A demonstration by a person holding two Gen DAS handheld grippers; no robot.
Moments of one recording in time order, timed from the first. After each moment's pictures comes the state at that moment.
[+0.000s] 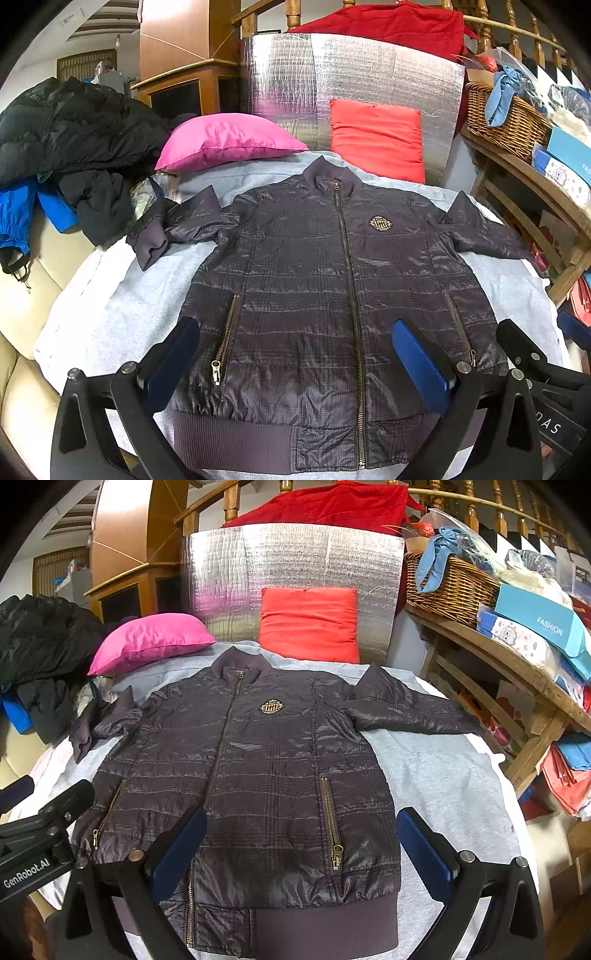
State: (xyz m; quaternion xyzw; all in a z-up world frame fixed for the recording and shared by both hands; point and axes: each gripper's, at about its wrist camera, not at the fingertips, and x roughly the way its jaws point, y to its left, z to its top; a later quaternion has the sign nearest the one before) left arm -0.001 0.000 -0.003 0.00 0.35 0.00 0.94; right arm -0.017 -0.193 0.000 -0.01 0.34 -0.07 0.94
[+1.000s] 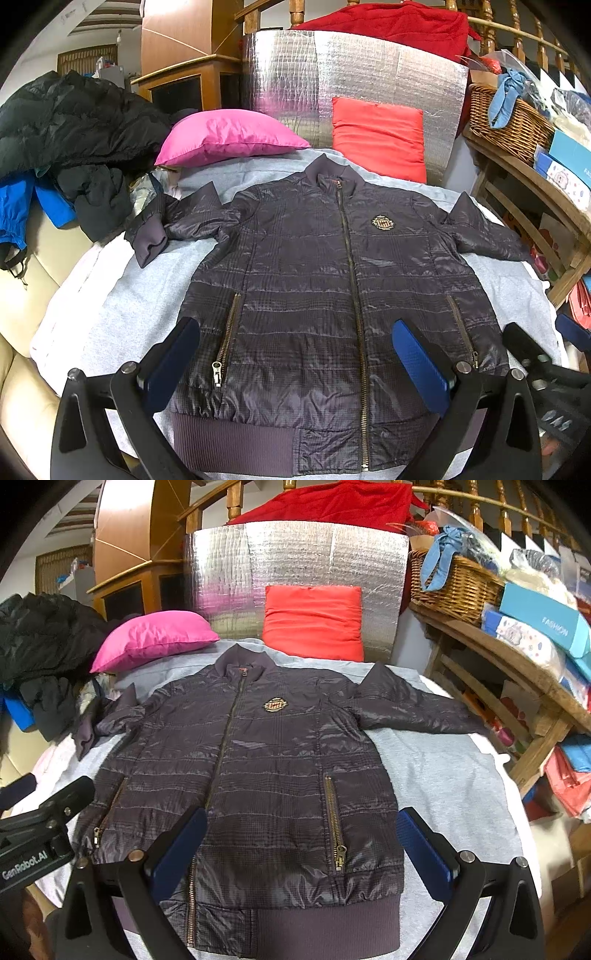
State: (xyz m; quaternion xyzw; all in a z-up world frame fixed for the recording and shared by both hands) left arm 0.005 0.009 -0.009 -0.02 0.35 0.00 0.94; right arm -0.013 -0.197 -0.003 0.00 0.34 -0.06 0.94
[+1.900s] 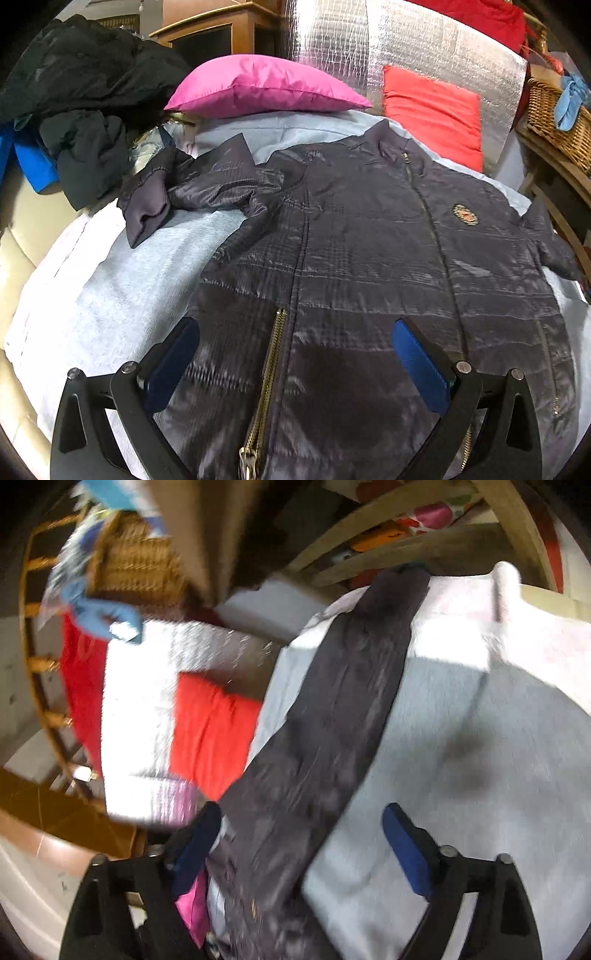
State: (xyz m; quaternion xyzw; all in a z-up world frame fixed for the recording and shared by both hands) left arm 0.123 0.069 -0.102 -0.06 0.38 0.04 0.92; right arm 0.166 -0.616 -0.127 0.59 0.23 -0.07 0.77
